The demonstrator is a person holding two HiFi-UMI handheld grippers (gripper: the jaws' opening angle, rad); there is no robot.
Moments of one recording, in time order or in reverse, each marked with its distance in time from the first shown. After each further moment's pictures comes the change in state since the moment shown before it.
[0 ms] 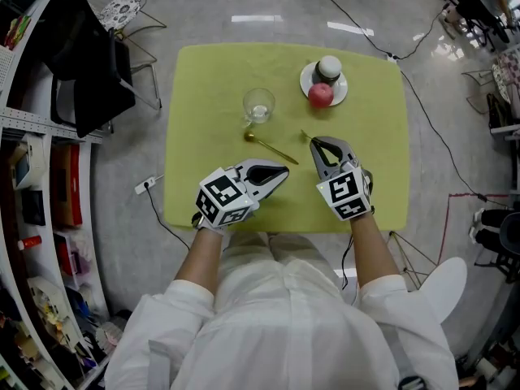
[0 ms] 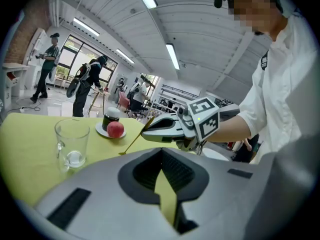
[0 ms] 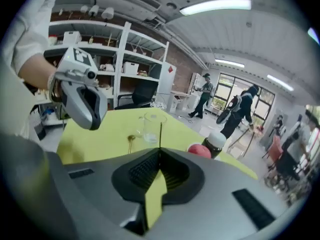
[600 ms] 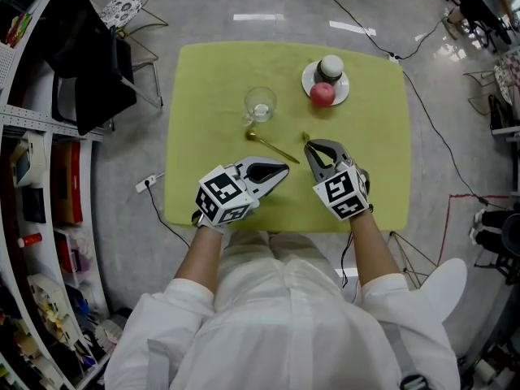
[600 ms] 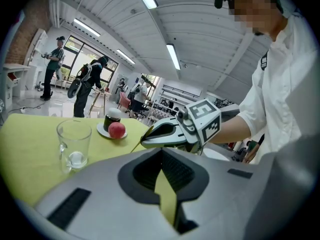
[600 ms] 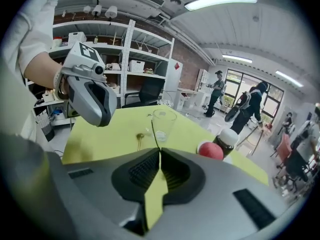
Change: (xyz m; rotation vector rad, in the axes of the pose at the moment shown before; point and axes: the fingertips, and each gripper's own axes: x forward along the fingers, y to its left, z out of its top) left arm -0.002 0.002 0.002 -0.001 -0.002 0.009; right arm 0.008 0.020 -0.004 -0.016 0.024 0.088
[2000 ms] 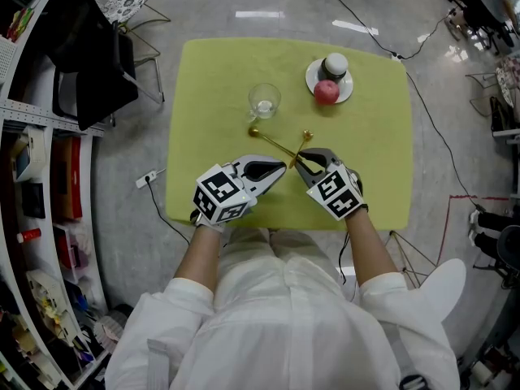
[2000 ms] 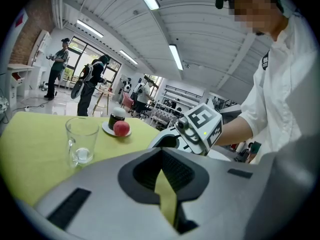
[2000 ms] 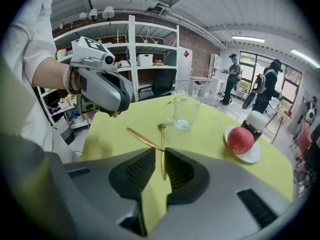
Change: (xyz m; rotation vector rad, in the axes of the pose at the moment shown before) left arm -0.010 0.006 -0.004 -0.018 -0.003 0.033; right arm 0.018 0.047 -0.020 0.039 0.091 0.208
